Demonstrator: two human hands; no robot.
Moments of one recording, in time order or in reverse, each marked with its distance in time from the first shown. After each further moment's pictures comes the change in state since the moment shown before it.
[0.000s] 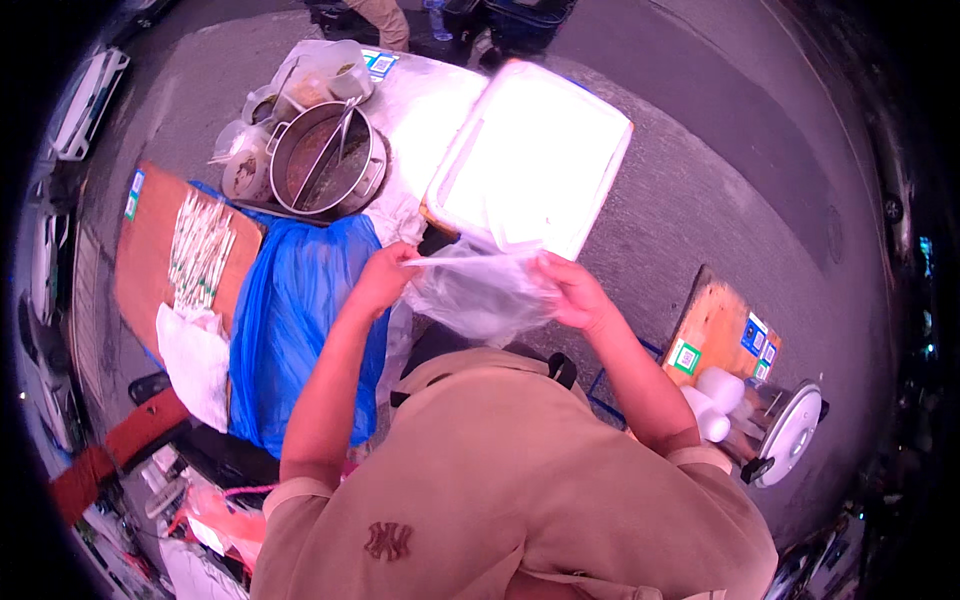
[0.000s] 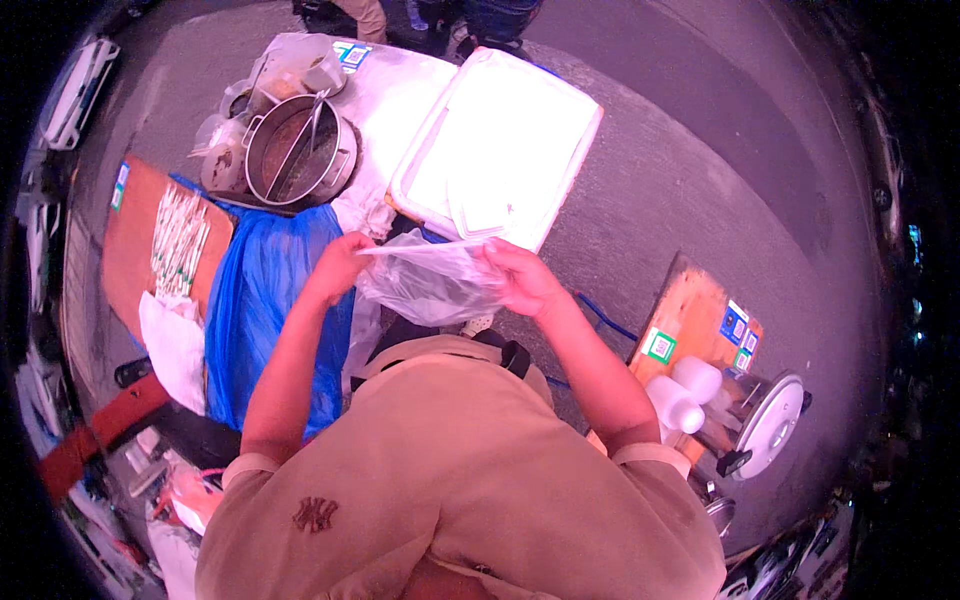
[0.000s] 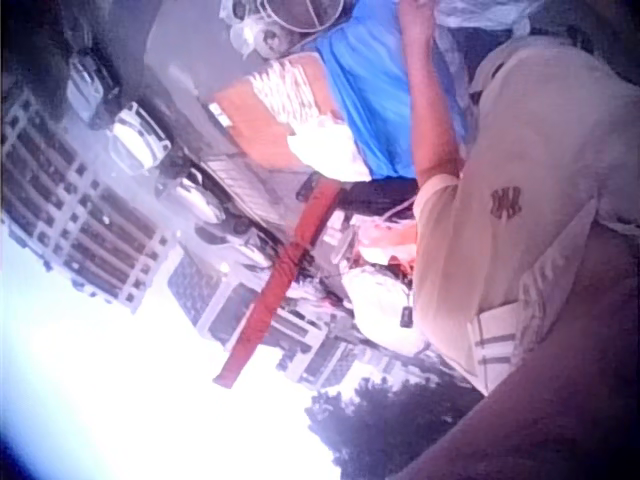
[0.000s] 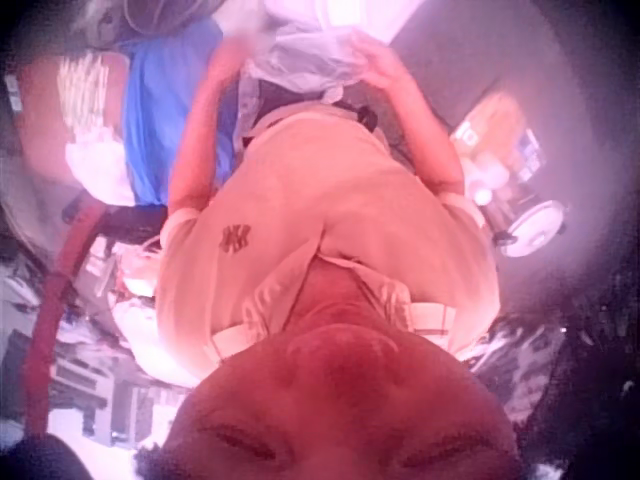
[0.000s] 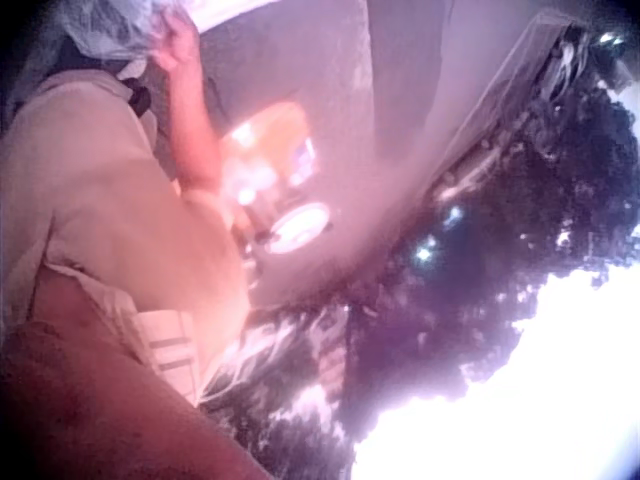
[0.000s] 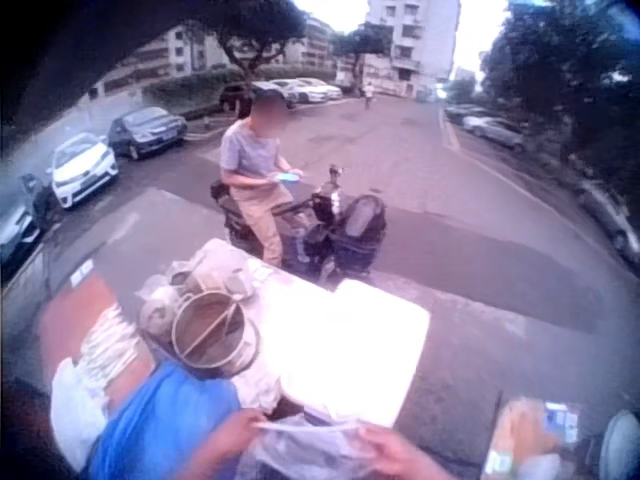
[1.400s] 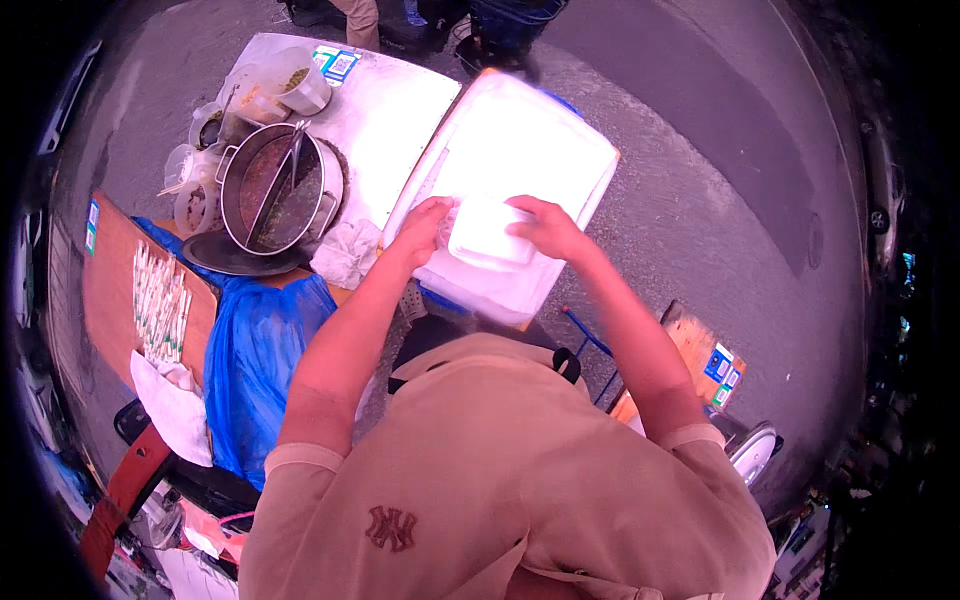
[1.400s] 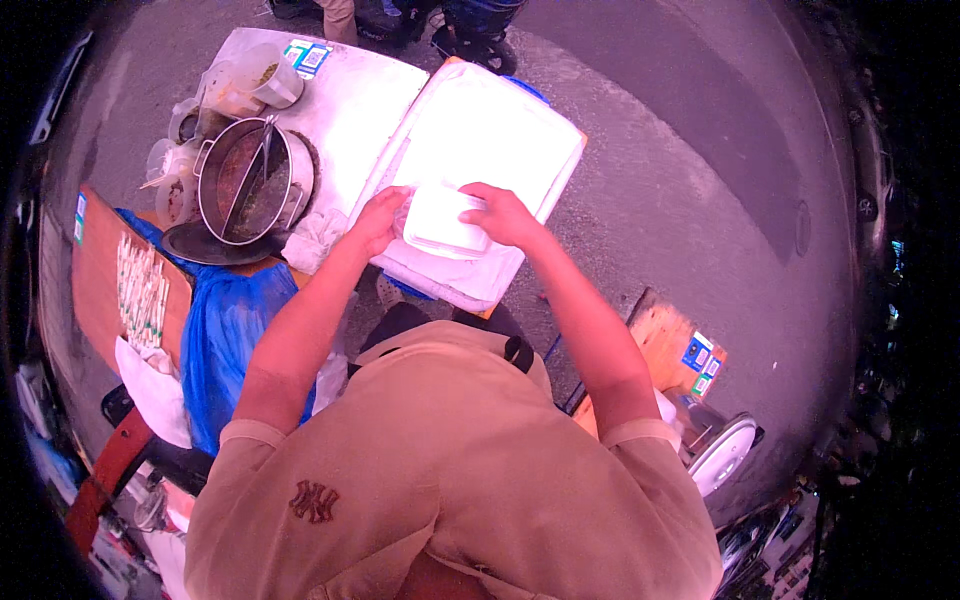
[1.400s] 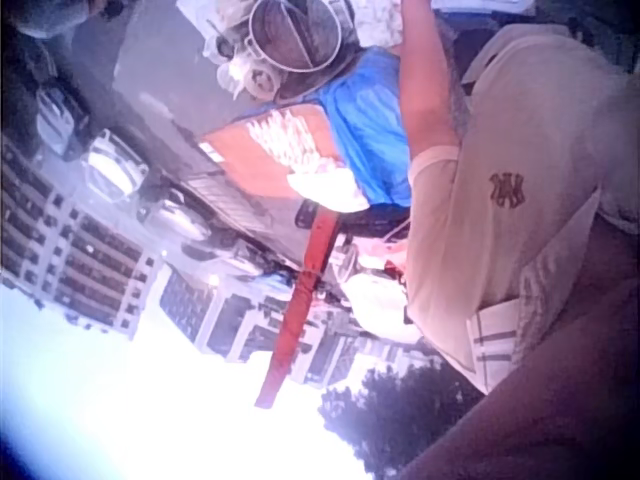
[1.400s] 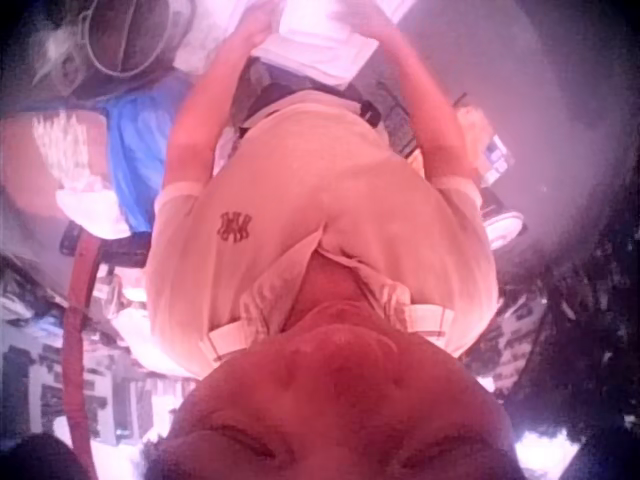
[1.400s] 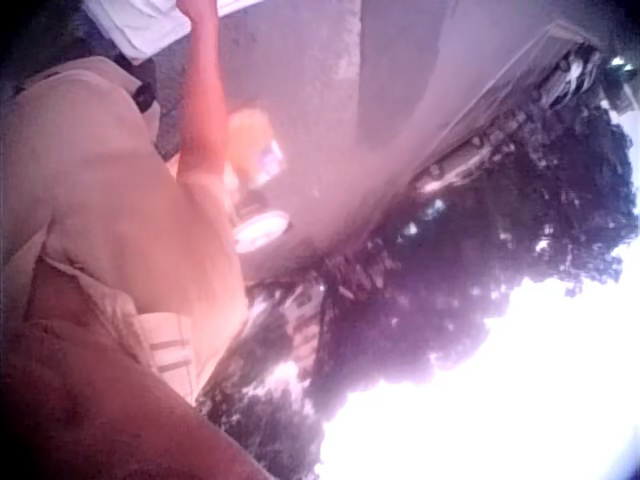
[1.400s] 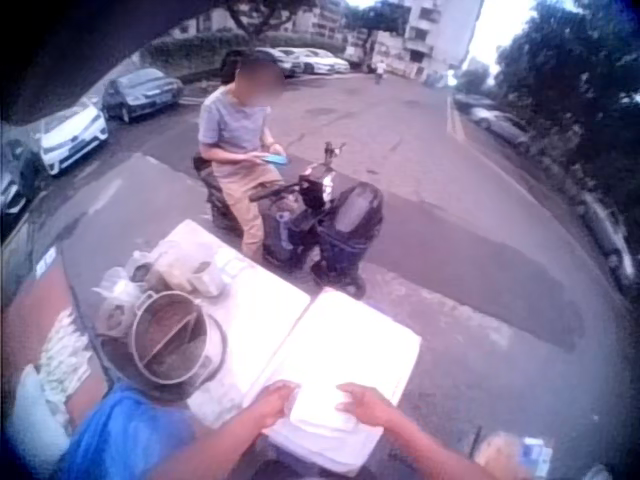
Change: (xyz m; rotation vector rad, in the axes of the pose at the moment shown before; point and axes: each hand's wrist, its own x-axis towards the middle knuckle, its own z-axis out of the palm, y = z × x) left_hand 0.266 0.030 0.076 -0.891 -0.014 -0.190; right_hand 0.149 -0.194 -0.003 -1.577 0.215 -0.188
